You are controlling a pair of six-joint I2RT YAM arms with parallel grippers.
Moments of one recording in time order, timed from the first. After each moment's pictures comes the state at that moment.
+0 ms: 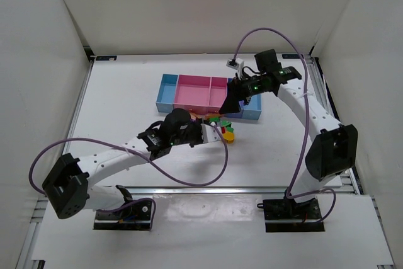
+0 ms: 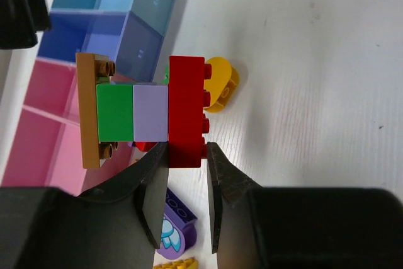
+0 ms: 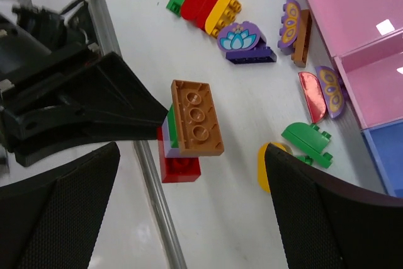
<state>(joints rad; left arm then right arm) -0.87 1.28 0.81 0.02 0.24 0.62 0.36 1.63 1.49 -0.79 -0.93 -0.21</state>
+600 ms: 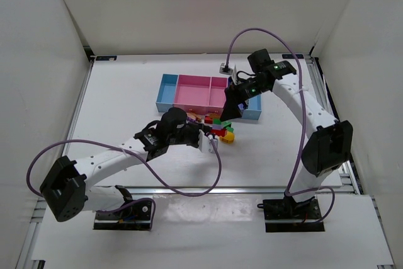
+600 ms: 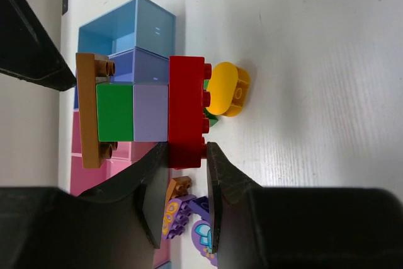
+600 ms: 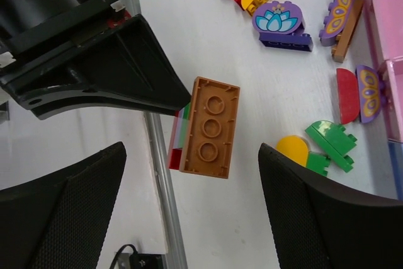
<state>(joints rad) -0.84 1.25 0.79 0.00 0.39 0.95 0.41 1.70 1.64 -1.09 -0.97 -0.50</state>
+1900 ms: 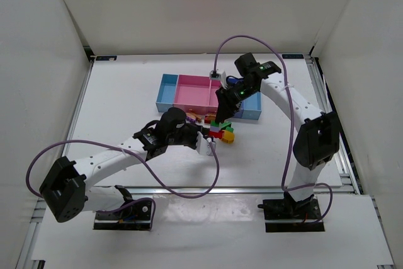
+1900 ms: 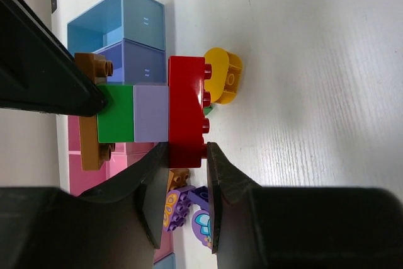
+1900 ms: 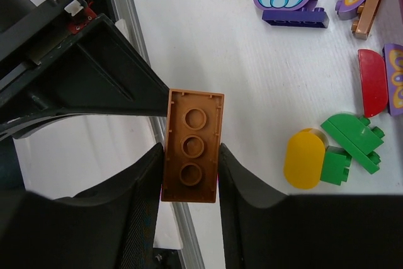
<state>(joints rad) -0.82 1.25 0.79 -0.06 0.40 1.03 0.49 1.80 1.67 -1.11 -0.89 -0.42</state>
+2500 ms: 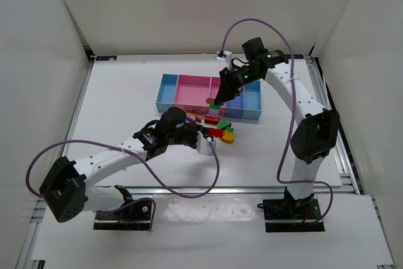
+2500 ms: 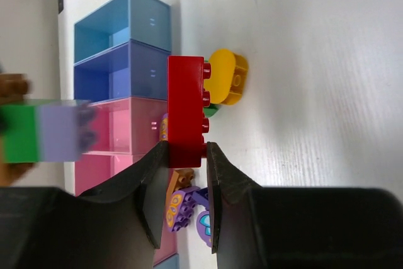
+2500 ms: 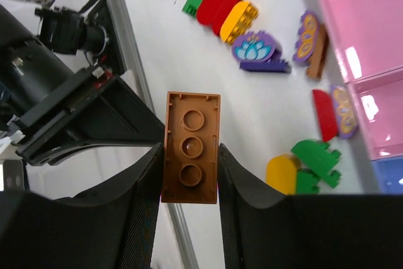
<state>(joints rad) -0.82 1.25 0.79 -0.05 0.40 1.03 0.43 1.87 1.84 -1.08 -0.96 -0.30</state>
